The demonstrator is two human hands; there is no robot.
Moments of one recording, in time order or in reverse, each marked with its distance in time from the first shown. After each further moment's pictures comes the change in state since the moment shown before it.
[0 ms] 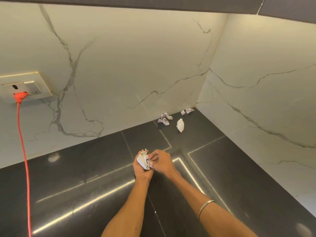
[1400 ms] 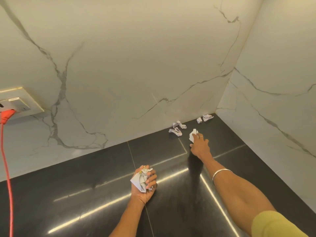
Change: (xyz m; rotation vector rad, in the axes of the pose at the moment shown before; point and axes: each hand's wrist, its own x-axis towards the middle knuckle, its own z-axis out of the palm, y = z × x) left_hand 0.034 0.029 -0.007 0.127 -0.241 -0.244; right_hand 0.187 0.078 -0.113 -0.554 0.081 0.138
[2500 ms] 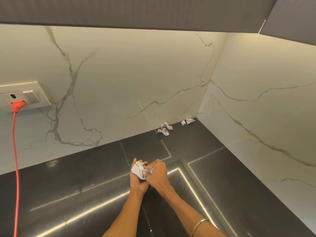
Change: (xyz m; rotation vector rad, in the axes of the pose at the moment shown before) left_hand -0.016 -0.023 0.020 -0.021 0.272 0.177; right_hand -0.206 -0.113 0.051 0.460 0.004 -0.170
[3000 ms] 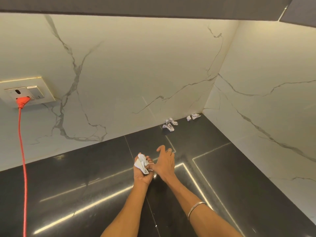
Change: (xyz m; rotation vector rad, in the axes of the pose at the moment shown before) left_hand 0.010 0.010 0.006 -0.038 0.050 -0.027; right_hand 0.031 -0.001 -0.003 -0.205 0.102 0.085
